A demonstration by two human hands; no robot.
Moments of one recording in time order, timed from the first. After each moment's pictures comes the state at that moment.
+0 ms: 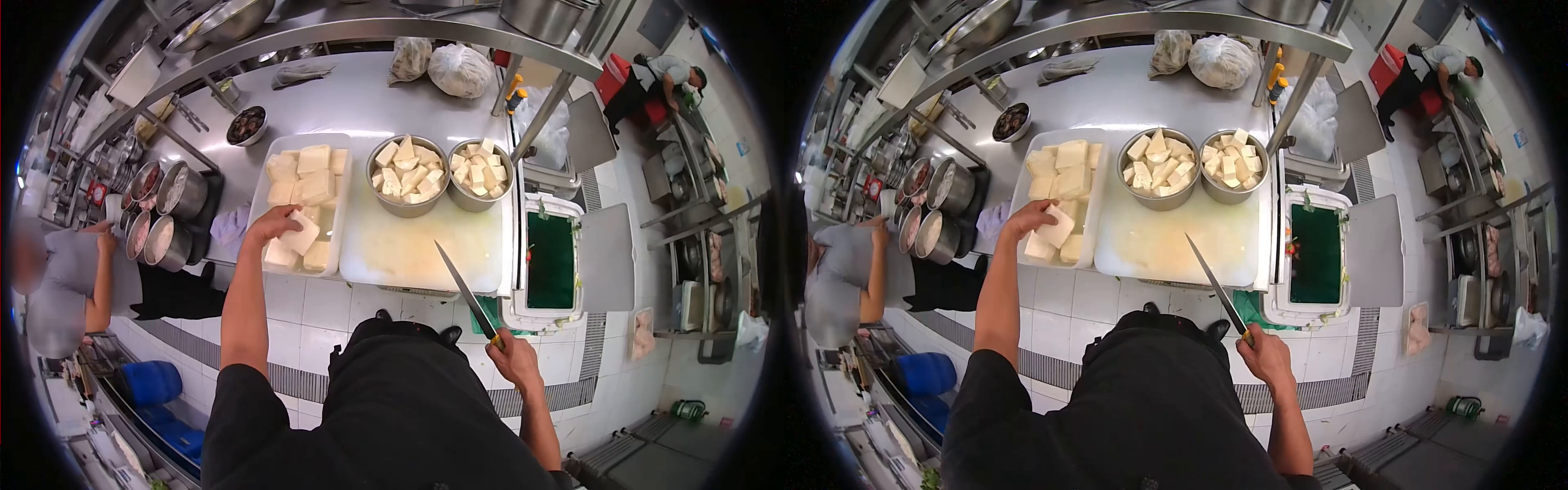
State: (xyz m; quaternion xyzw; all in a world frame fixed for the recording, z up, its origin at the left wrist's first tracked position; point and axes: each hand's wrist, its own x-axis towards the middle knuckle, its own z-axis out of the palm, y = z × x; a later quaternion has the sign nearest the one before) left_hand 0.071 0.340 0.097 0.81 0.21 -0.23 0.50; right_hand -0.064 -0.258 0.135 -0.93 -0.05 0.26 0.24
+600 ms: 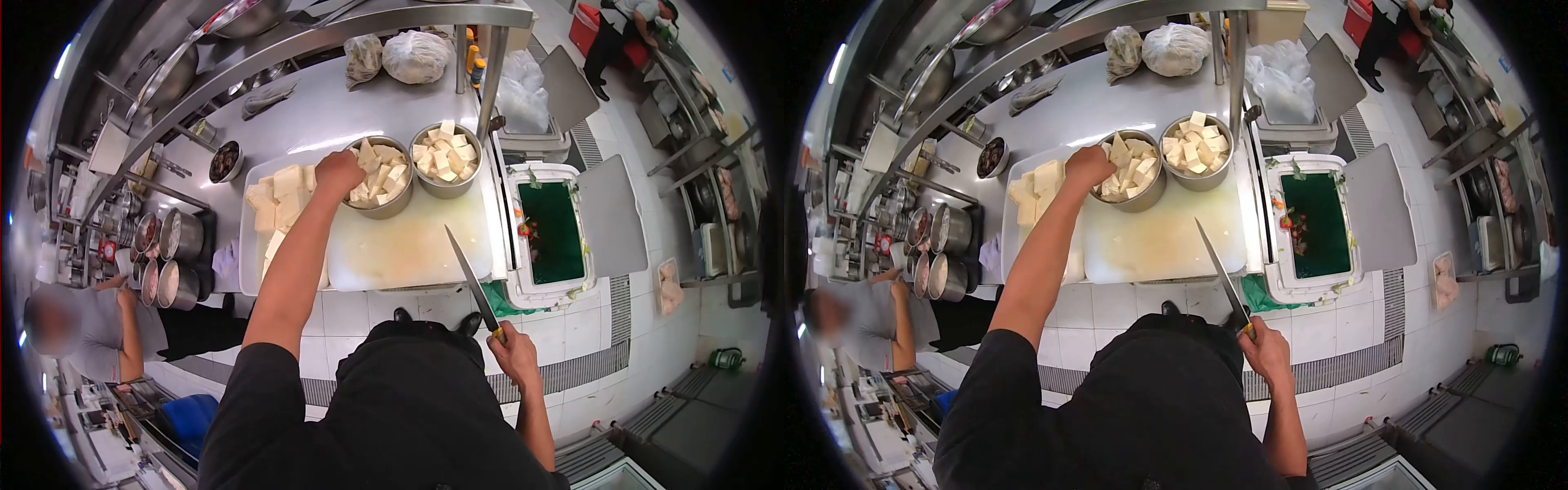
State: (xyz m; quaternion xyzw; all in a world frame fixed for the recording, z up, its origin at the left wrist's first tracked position) left_hand 0.228 0.112 0.152 0.99 0.08 -0.10 0.03; right_hand -0.087 -0.273 0.106 -0.91 0.06 0.25 0.33
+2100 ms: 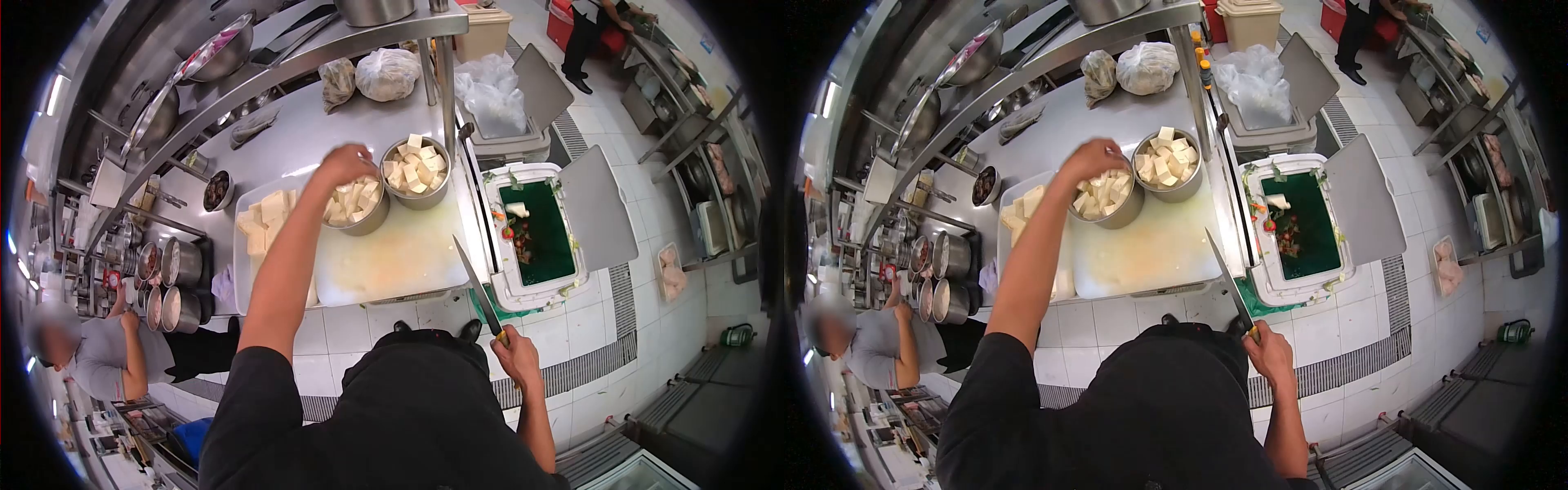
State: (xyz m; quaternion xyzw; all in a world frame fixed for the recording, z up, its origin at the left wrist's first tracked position) left_hand 0.270 0.054 0.195 0.96 -0.03 -0.18 0.20; right_hand -0.094 -0.313 0.092 -0.91 0.11 0.24 0.32
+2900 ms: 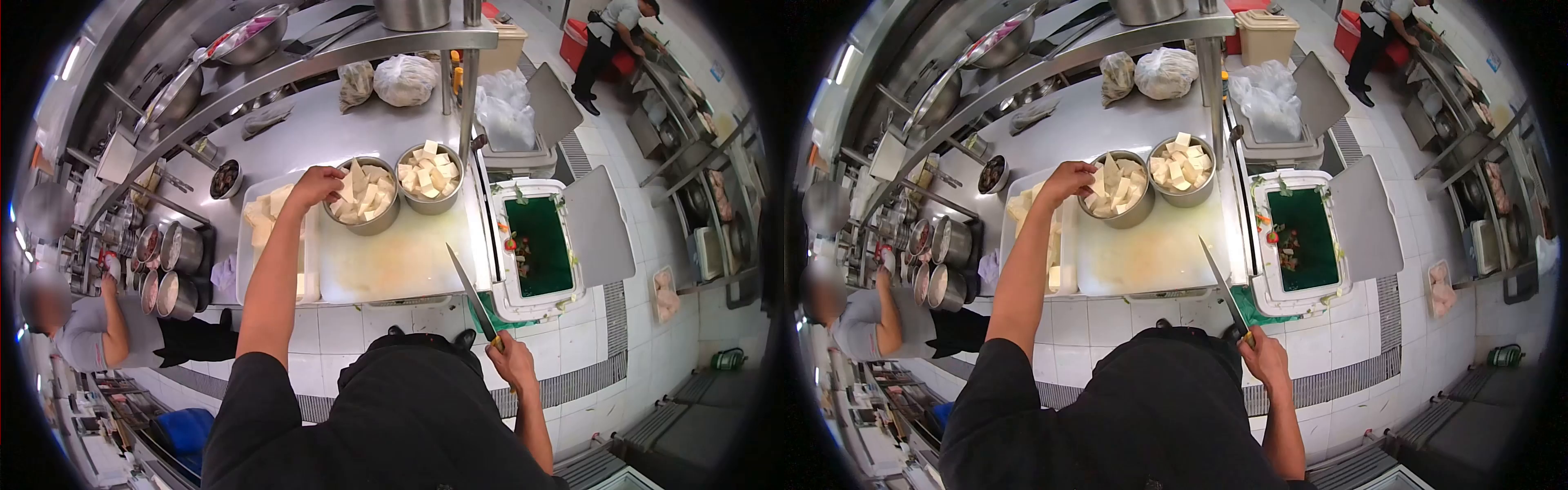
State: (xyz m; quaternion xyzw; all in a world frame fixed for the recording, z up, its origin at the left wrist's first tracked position) left_hand 0.230 0.162 0.151 0.83 0.10 -0.16 0.53; right_hand -0.090 -0.305 0.100 -0.91 0.08 0.23 0.34
